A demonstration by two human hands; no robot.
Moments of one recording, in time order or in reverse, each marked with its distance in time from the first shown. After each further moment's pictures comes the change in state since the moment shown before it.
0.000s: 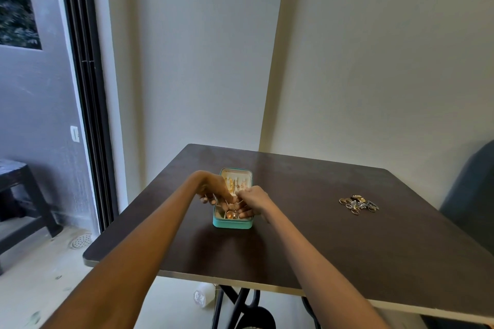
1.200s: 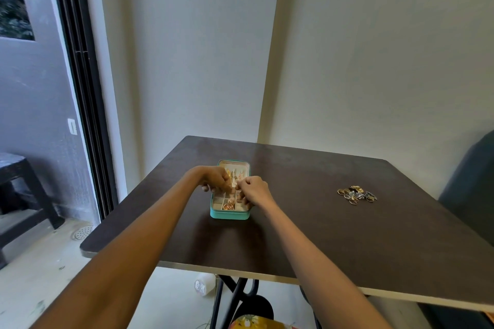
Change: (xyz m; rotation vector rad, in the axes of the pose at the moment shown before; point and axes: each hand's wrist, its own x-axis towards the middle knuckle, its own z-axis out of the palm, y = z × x) left_hand 0.023 -0.003 0.003 0.153 0.065 0.140; right_hand 0.007 0.012 -0.002 -0.156 0.115 -0.162
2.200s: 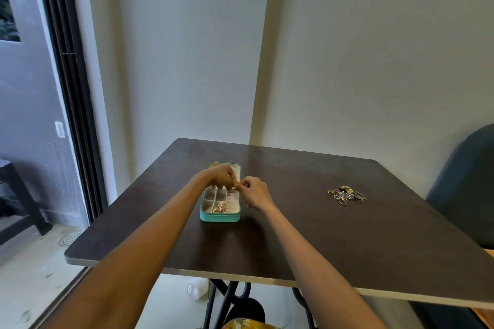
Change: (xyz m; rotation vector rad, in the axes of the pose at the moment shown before) left_hand 0.001 0.041 0.013 -0.052 0.200 0.076; right_hand 0.003 0.016 -0.020 -0.104 0.046 -0.123
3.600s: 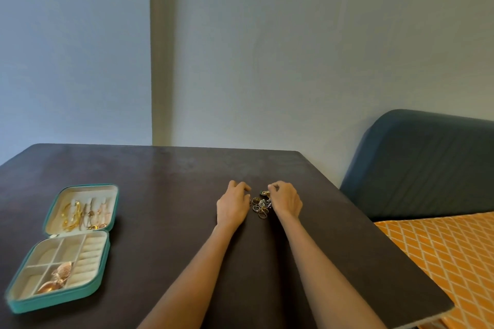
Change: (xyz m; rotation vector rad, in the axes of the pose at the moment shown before) left_hand 0.155 0.180 0.195 -0.169 0.428 0.287; right_hand 0.049 0.217 -0.194 -0.375 0.582 0.482
